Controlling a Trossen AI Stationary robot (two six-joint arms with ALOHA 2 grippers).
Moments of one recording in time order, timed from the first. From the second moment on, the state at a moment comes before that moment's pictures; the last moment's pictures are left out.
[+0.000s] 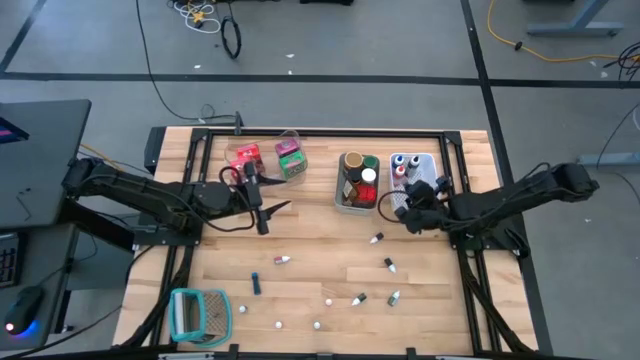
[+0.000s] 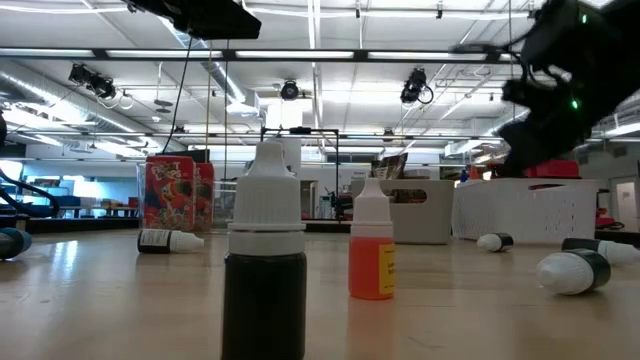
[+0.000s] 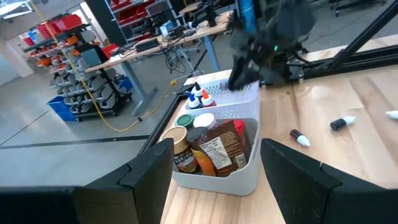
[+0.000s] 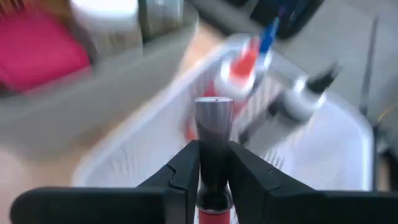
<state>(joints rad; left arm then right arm) -0.18 0.99 0.67 0.13 -0.54 0.22 0.17 1.02 0.45 -0.63 0.93 0.79</state>
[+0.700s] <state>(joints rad) -0.18 0.99 0.67 0.19 -0.53 0.23 0.10 1.02 0.45 -0.31 0.89 0.42</state>
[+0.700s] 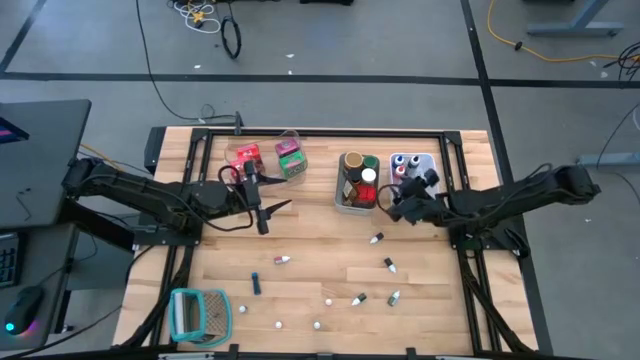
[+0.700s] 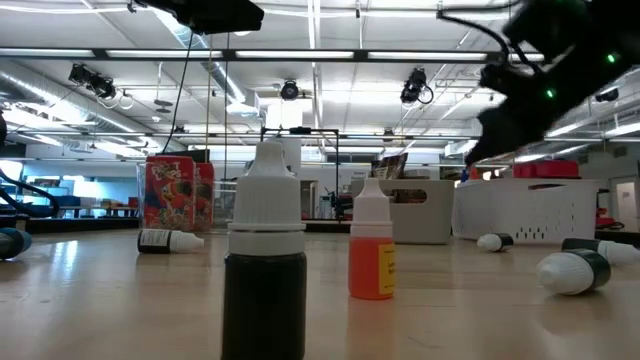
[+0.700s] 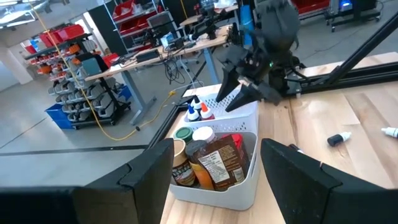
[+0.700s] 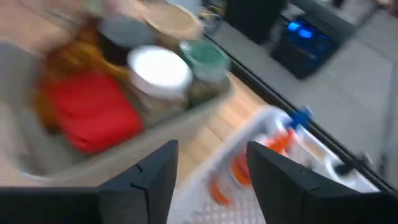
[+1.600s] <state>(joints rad) -0.18 0.99 0.67 0.15 -0.36 0.18 0.24 1.32 0.50 -0.04 0.15 0.22</state>
